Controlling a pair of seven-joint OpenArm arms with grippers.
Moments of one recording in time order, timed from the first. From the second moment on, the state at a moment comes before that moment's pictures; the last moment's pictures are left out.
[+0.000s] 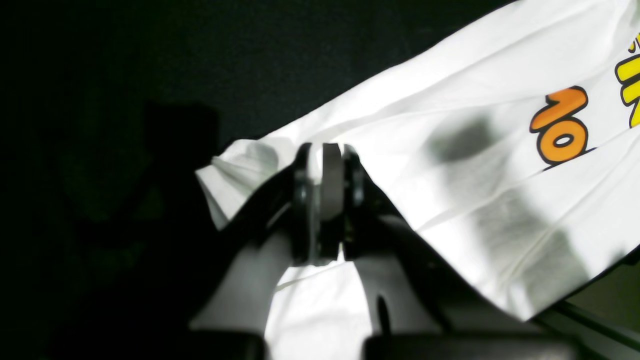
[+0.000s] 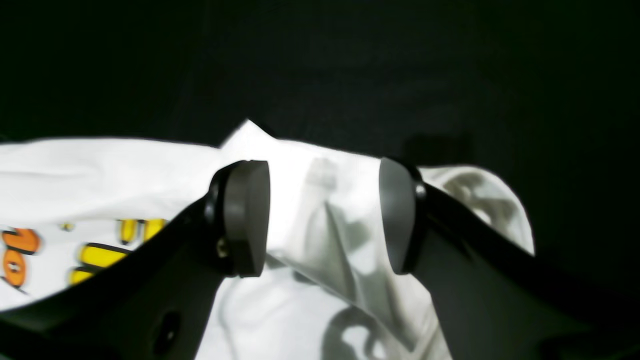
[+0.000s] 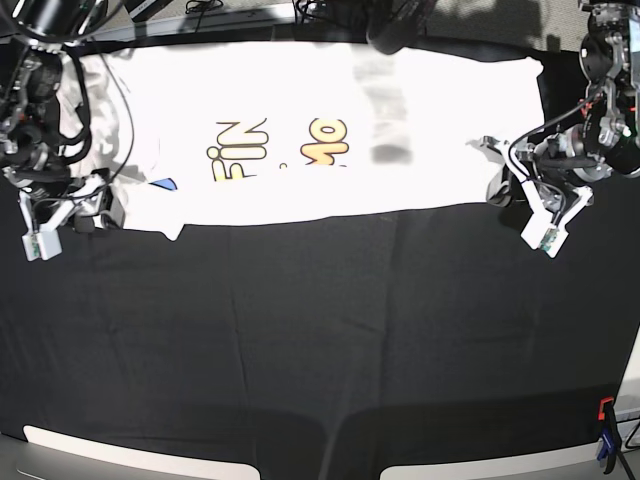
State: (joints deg) left arm 10.9 -21.9 -5.8 108.5 -37.1 -21.4 61.1; right arm -4.8 20.2 33.5 91.5 31.4 39.4 -54.6
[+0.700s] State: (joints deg) left arm 10.9 -21.9 -5.8 108.5 -37.2 -21.4 61.1; right arm -5.1 20.3 33.5 82.2 21.9 32.4 -48.5
